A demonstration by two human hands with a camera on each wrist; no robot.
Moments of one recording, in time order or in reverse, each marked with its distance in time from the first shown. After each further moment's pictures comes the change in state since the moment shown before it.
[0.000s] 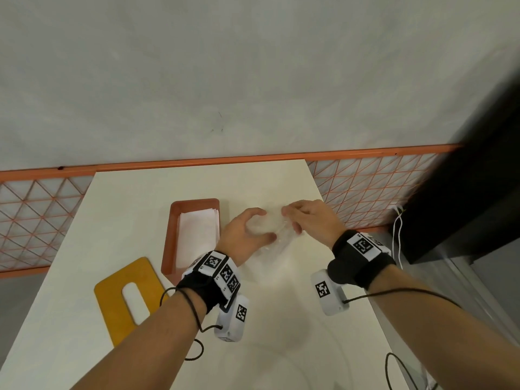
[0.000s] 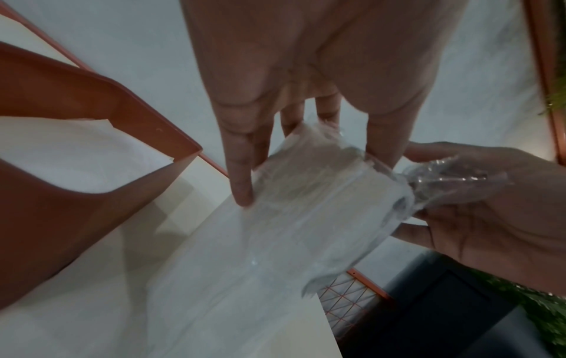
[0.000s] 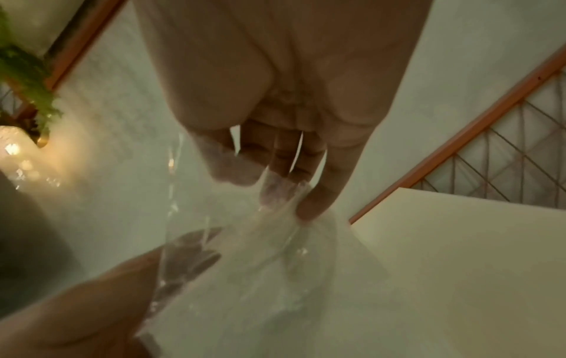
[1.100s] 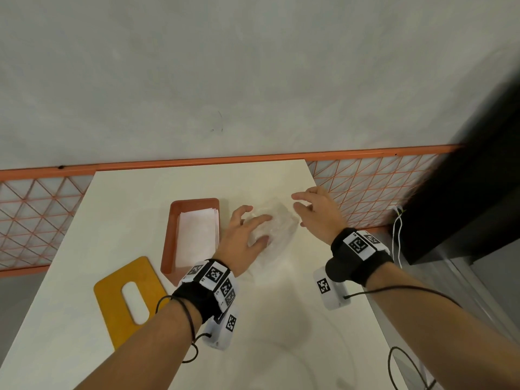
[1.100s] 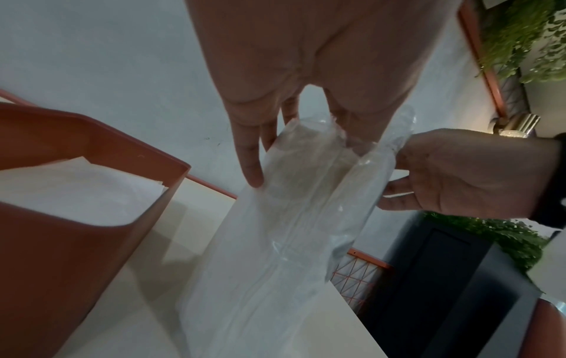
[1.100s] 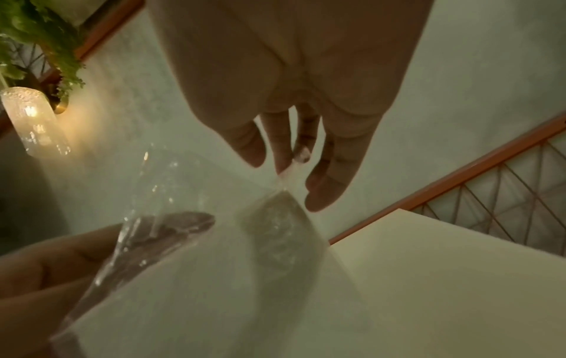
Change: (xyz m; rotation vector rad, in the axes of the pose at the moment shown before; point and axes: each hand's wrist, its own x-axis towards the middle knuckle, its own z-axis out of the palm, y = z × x) left_hand 0.000 -0.027 0.003 0.294 -0.006 0.263; right_hand 0.011 0.009 -0.002 -0.105 0.170 -0.017
